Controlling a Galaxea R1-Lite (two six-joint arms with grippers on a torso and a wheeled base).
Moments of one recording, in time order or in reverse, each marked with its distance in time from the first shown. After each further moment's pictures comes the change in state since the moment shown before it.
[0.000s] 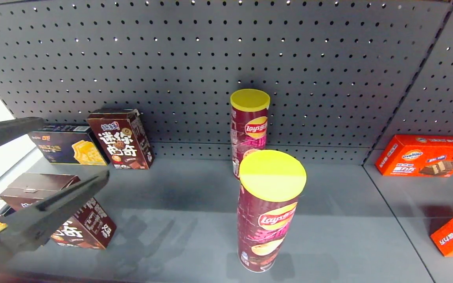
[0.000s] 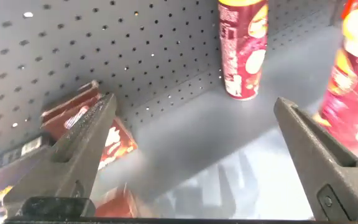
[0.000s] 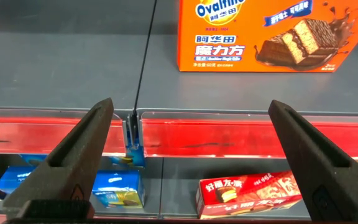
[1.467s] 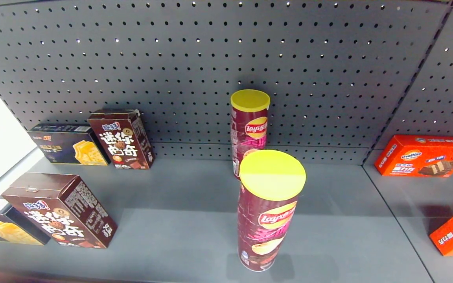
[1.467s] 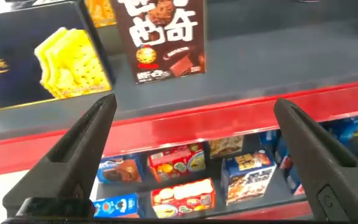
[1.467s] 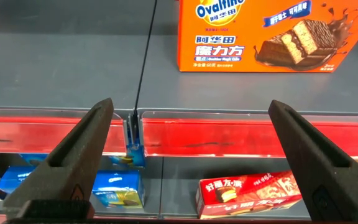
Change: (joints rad) left arm 0.731 -0.918 0.674 0.216 -0.401 -0.191; right arm 0.000 0.000 0.000 0.000 0.000 0.000
